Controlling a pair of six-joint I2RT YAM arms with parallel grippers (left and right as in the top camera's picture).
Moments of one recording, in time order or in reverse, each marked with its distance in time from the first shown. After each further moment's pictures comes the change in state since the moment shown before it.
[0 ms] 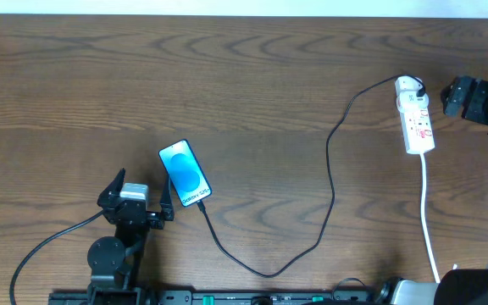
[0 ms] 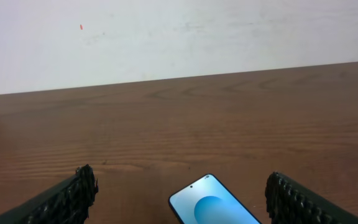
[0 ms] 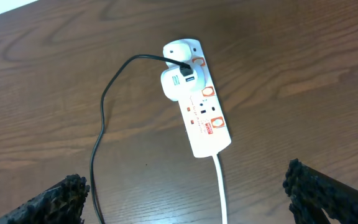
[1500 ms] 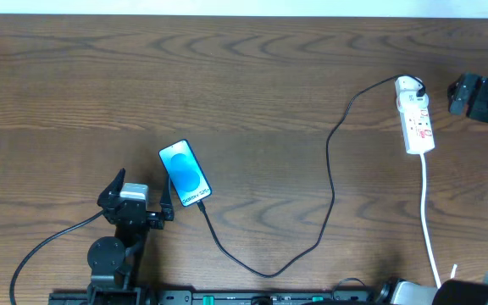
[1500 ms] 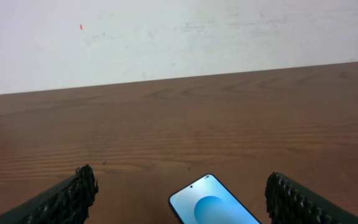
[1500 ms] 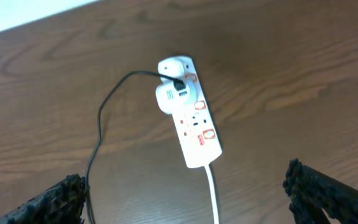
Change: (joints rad) left arm 0.000 0.000 0.000 0.000 0.000 0.000; right arm 0.000 -0.063 -0.018 0.057 0.025 0.000
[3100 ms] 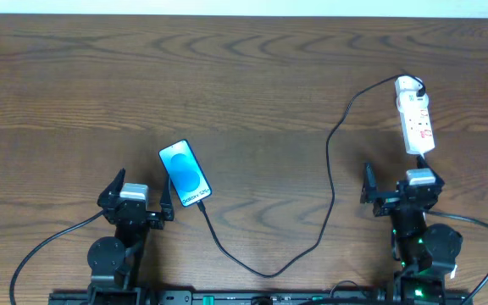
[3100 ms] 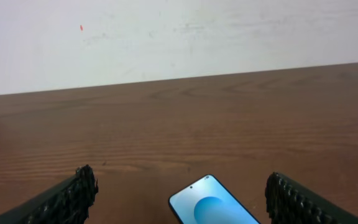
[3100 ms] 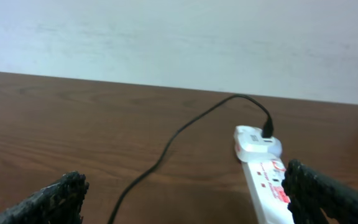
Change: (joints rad) left arm 0.000 0.000 -0.001 0.002 0.000 0.000; right arm 0.309 -1.135 -1.525 1.190 0.000 0.003
